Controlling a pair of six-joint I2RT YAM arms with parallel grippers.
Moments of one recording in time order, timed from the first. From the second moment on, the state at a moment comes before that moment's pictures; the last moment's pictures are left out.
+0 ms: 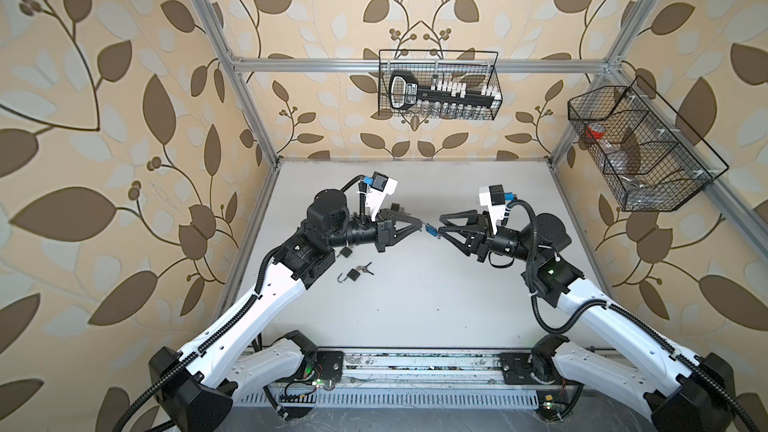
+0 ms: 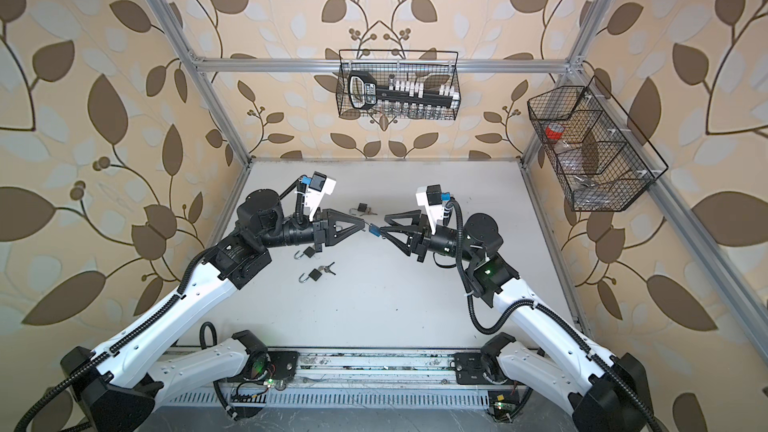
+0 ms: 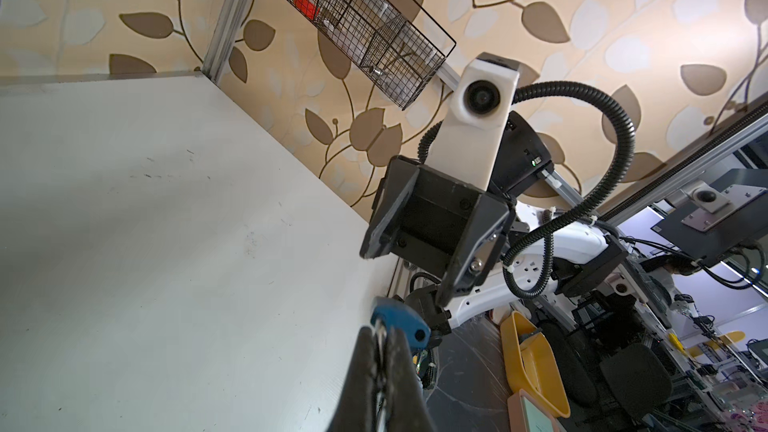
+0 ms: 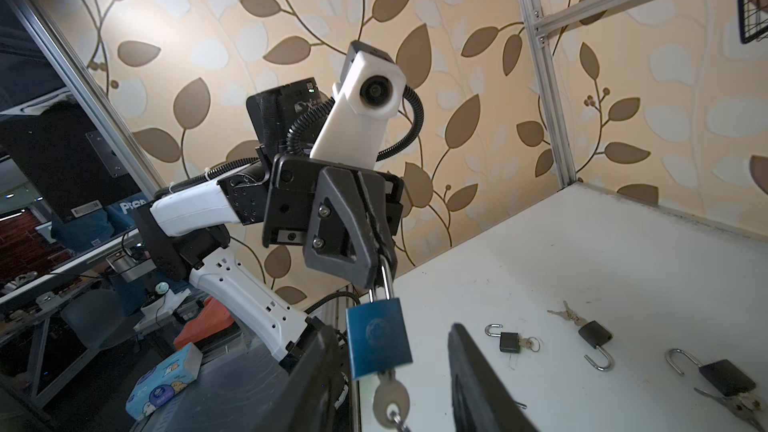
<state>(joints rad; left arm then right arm) -0.56 1.03 1.00 -0.09 0.78 -0.56 0.54 1.00 0.73 0.44 -0.72 0.50</state>
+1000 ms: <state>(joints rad) -0.56 1.01 0.98 0.00 0.78 -0.62 0.59 1.04 0.75 0.44 -0.75 0.48</state>
